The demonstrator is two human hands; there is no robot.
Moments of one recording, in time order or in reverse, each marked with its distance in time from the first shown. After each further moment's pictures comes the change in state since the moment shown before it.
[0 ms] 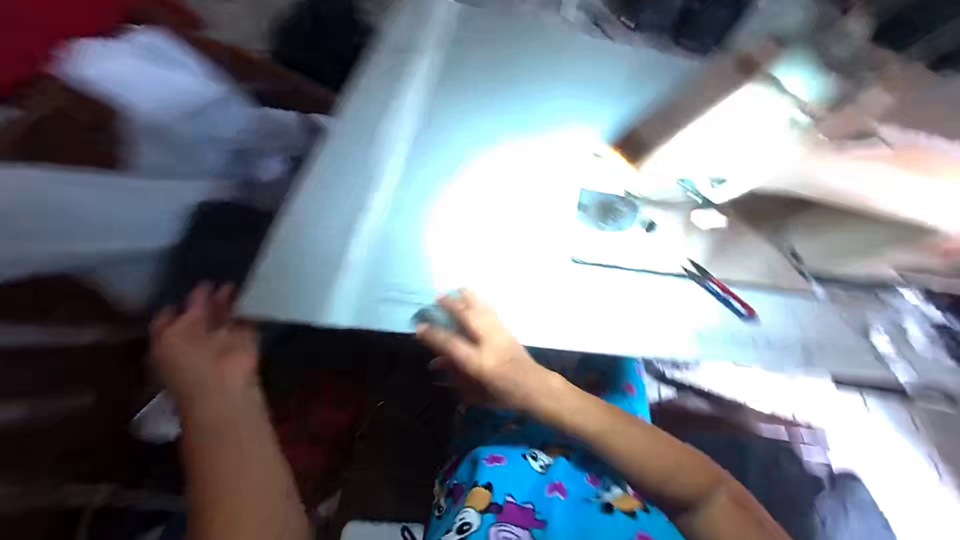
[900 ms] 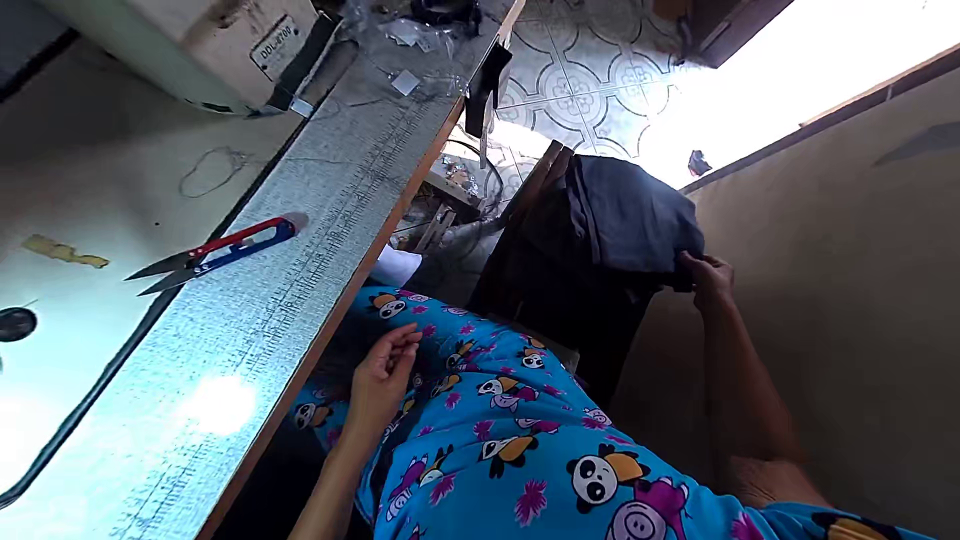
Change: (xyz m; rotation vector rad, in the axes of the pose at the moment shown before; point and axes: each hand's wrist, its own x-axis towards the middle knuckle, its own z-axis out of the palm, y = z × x) left_hand -0.319 -0.192 0.209 0.915 -2.016 0.084; right_hand -0.486 -0.203 -0.228 -0.350 1.824 1.994
